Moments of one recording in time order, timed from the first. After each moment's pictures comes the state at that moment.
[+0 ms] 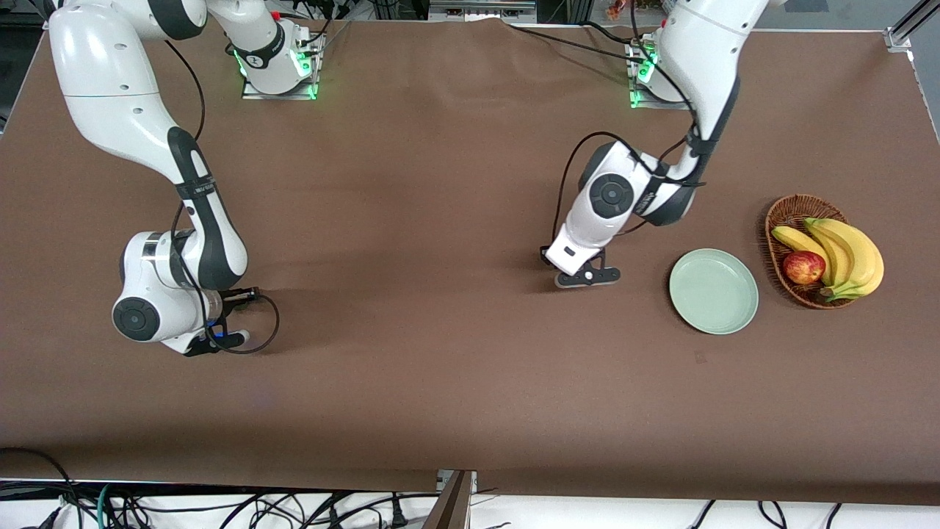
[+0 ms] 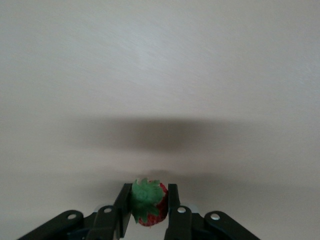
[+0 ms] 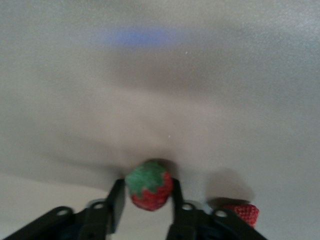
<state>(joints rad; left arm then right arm) -0.40 0.49 -0.08 -1.95 -0.03 2.38 -0.53 0.07 0.80 -0.04 -1.49 -0.01 1.96 -0.20</state>
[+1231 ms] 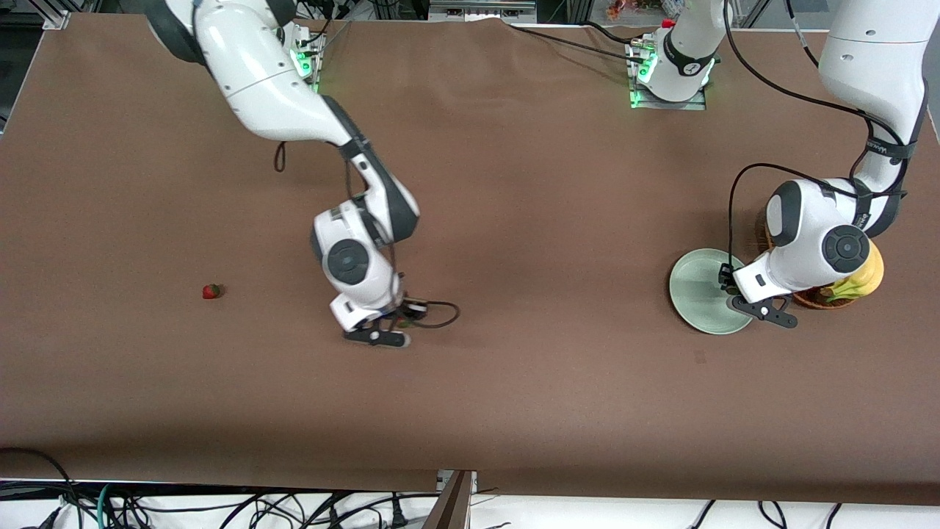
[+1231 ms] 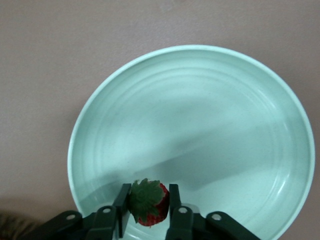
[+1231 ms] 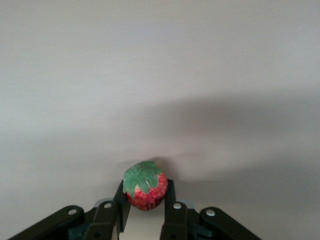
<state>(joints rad) 0.13 0.51 -0.05 -1.97 0.10 2.38 0.38 0.55 0.95 0.02 -1.28 0.06 2.37 0.72</state>
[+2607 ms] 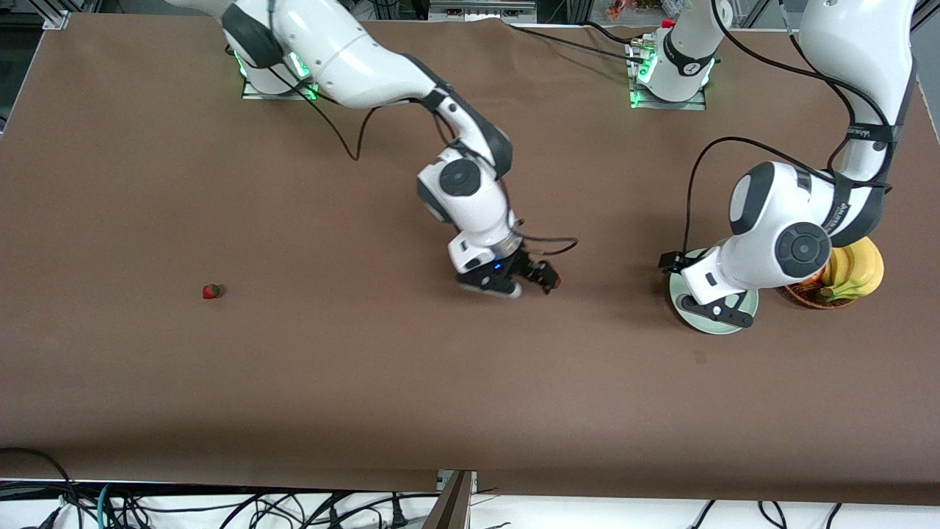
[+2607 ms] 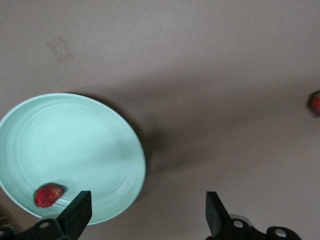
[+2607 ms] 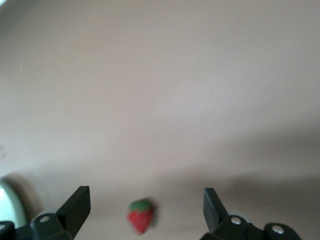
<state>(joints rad) 0.12 0.45 -0.30 -1.78 0.10 2.00 0.04 0.70 1.01 0.07 -1.05 0.06 2.47 1.01</state>
